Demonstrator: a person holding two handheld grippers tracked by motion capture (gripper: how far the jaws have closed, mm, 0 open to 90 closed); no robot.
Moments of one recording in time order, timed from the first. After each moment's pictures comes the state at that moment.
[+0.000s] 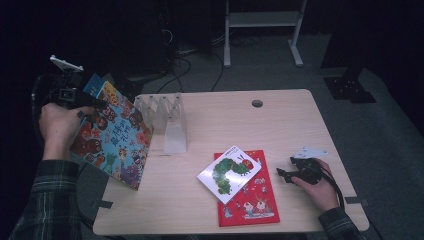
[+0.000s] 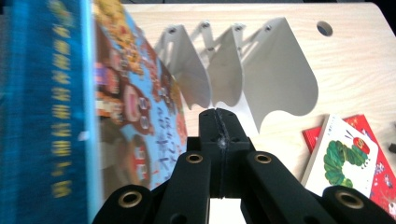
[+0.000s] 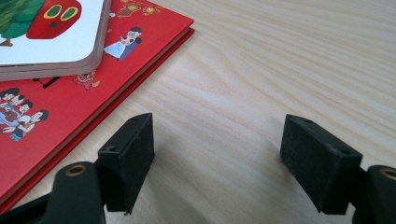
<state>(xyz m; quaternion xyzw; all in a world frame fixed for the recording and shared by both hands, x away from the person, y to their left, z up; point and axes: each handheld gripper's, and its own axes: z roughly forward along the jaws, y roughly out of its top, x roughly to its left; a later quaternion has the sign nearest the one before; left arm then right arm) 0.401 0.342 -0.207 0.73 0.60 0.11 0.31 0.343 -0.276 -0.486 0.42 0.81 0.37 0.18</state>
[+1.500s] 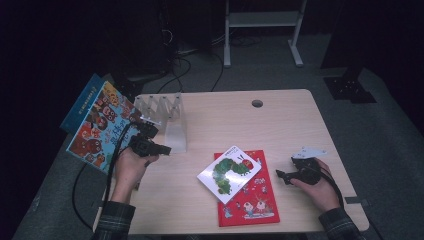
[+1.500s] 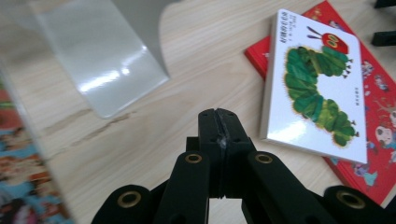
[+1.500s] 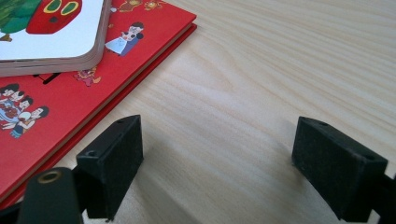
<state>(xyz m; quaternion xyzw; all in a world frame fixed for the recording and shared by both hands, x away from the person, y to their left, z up) 0.372 0.212 -0.353 0.83 0.47 0.04 0.30 0.344 -0.275 -0.487 0.42 0.81 0.36 0.18</state>
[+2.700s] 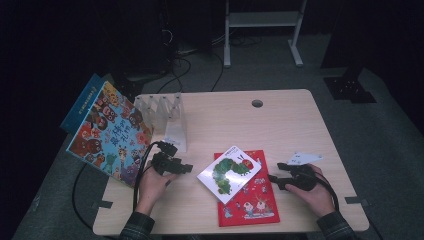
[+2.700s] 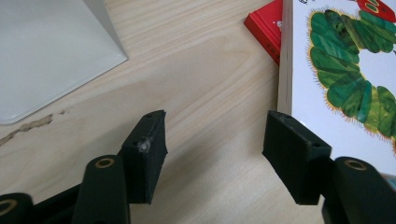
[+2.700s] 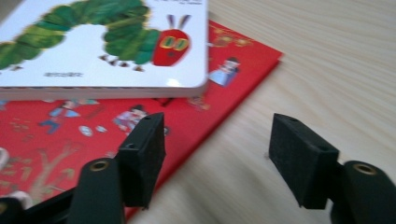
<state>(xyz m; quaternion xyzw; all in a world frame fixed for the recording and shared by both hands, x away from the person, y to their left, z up) 0.370 0.177 -0.433 0.83 0.45 0.04 0.31 0.319 -0.247 -0.471 0.36 0.82 0.41 0.14</state>
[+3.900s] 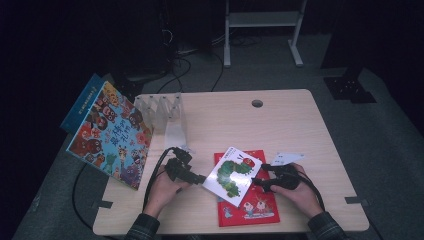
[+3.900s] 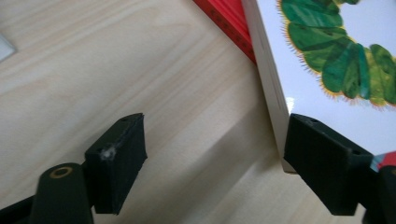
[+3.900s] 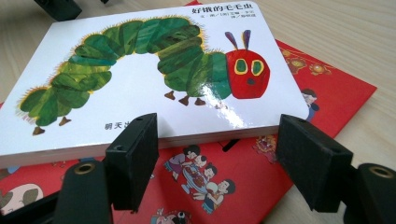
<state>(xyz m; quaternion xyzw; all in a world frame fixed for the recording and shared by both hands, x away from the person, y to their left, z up) 0.359 0.142 -0.450 0.87 0.40 0.00 0.29 0.329 -0.208 -0.479 0.32 0.83 0.43 0.10</state>
